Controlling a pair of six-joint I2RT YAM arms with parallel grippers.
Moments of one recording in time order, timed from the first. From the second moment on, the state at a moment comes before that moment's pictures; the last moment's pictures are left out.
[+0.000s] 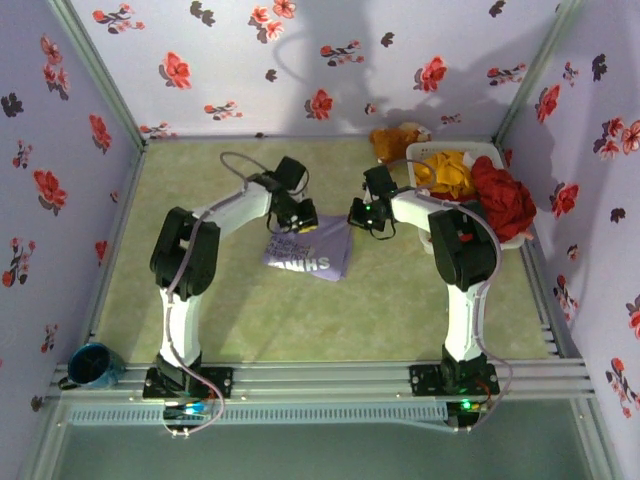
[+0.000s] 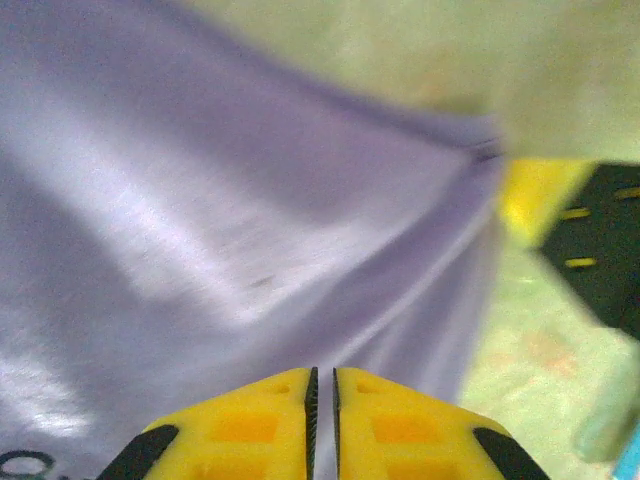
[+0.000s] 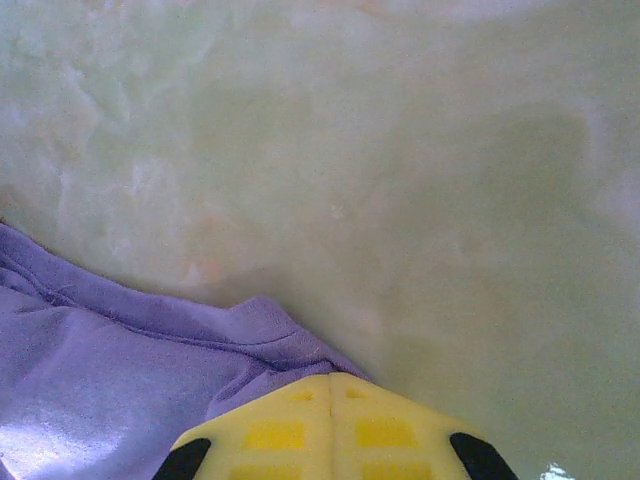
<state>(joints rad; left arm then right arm) -0.56 2.06 1.65 -0.71 0.31 -0.68 0.39 2.05 1.34 -0.35 -0.30 0.61</state>
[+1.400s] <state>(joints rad) -0.58 2.50 2.22 -0.98 0.26 -0.14 0.37 2.08 1.34 -0.30 -0.39 0.61</state>
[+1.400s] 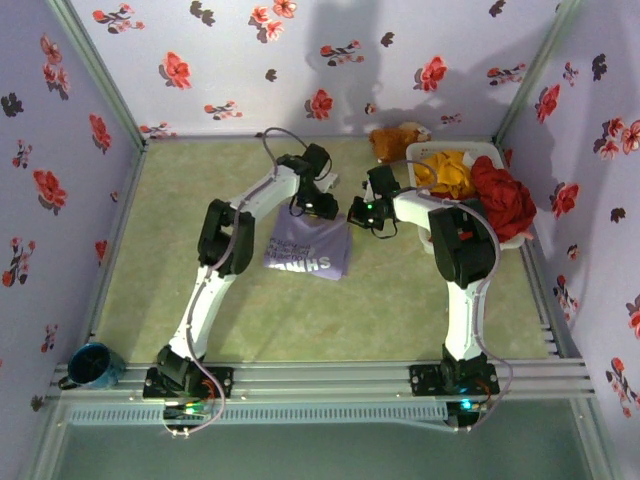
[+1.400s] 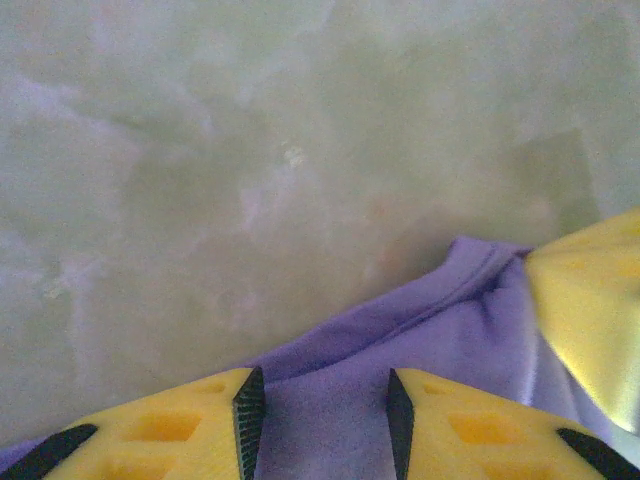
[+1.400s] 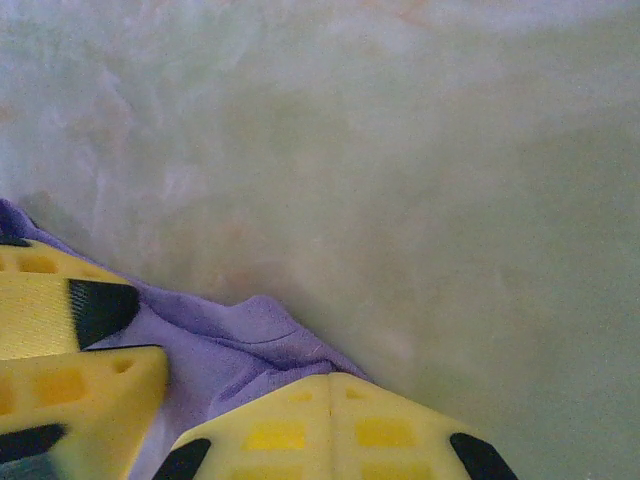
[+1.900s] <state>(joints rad) -0.58 2.50 2.22 -0.97 0.25 -0.16 0.37 2.08 1.34 -0.30 -0.40 0.60</state>
